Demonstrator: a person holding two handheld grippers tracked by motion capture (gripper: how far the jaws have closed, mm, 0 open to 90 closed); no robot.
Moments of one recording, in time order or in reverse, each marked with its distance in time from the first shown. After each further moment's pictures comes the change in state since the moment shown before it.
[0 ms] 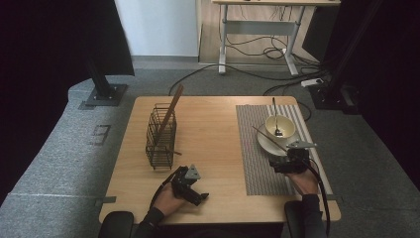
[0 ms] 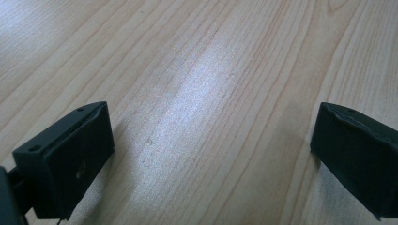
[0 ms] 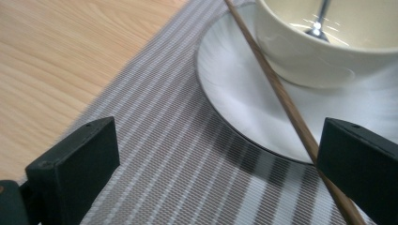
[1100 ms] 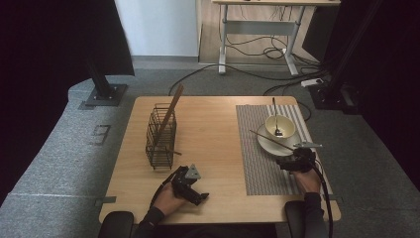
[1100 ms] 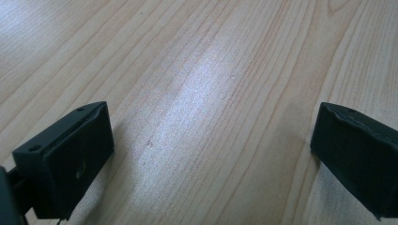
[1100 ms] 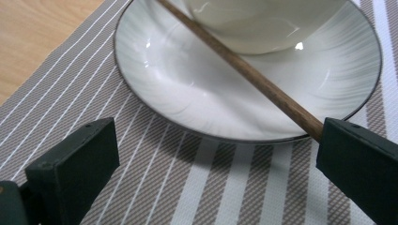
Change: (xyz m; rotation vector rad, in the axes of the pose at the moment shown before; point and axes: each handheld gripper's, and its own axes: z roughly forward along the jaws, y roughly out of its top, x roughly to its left) left arm 0.000 0.001 0.001 -0.001 -0.001 0.002; right arm -0.035 -0.019 0.020 0.012 -0.075 0.107
